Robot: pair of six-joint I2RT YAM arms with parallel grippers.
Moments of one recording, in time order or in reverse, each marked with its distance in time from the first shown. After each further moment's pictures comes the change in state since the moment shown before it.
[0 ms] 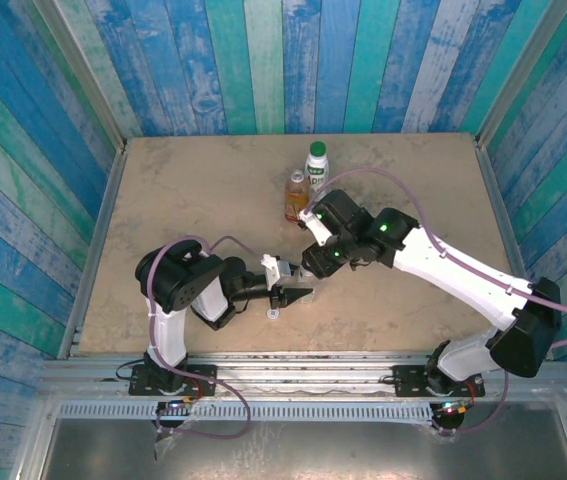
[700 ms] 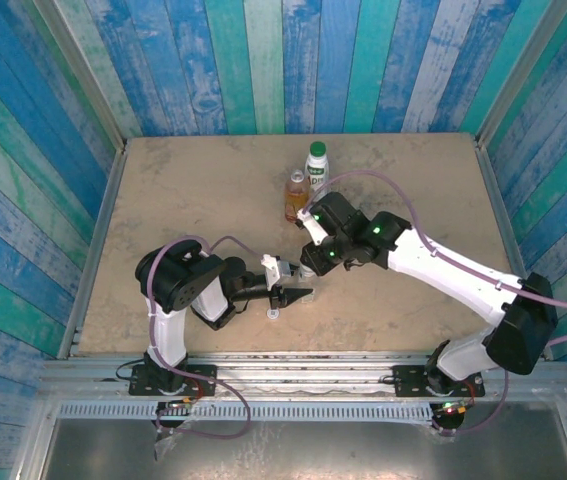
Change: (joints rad) left arm 0.000 0.000 0.000 0.000 0.003 -0.004; right arm -0.024 0.020 -0.075 0.119 -0.043 0.032
